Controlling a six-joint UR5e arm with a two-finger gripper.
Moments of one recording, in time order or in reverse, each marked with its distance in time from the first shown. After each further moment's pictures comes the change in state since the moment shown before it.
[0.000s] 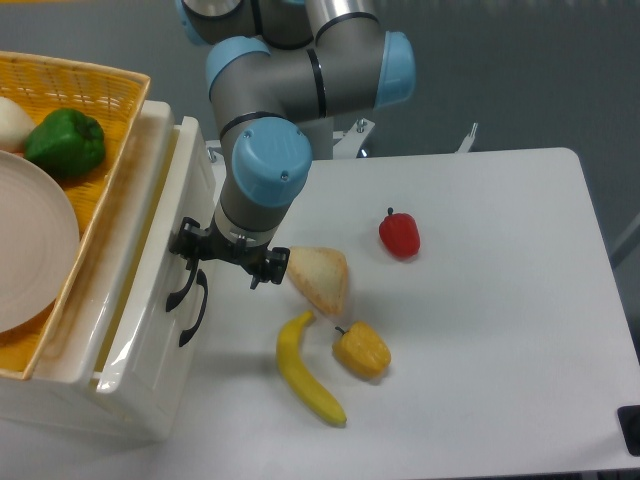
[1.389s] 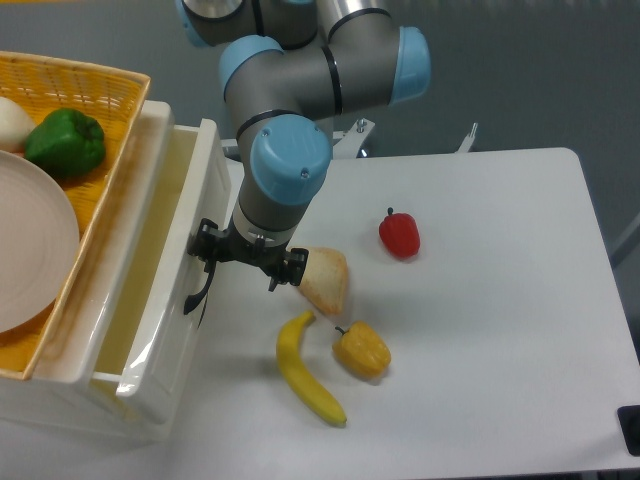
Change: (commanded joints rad) arm 0.031 -0.003 0.011 0.000 0.034 0.029
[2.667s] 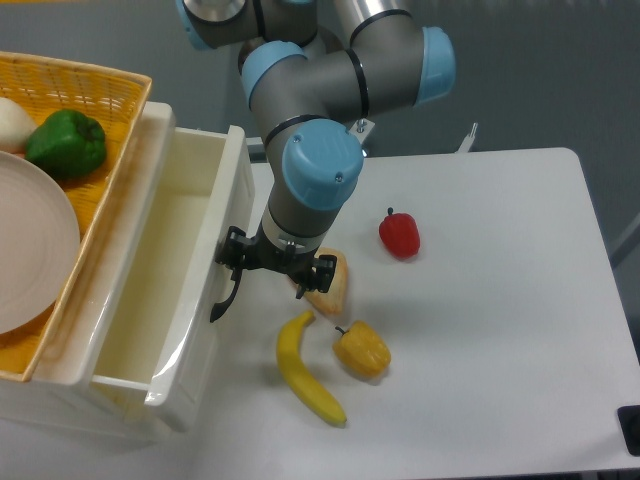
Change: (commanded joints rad) arm 0.055 -0.026 0.037 -0.003 0.012 0.038
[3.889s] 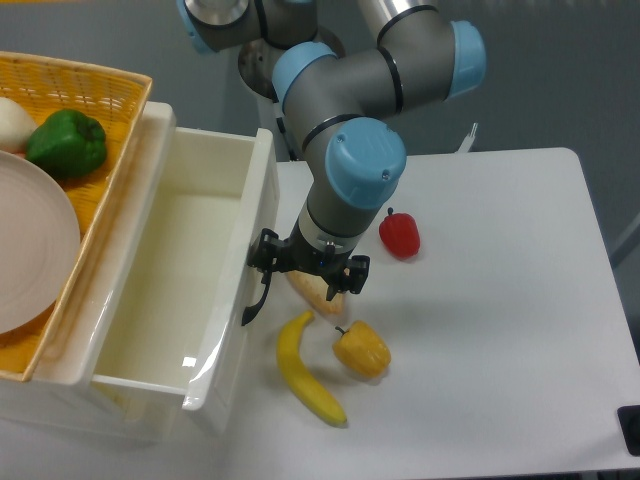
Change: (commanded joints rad) arm 0.064 -0.014 0.026 -0.006 0.000 0.044
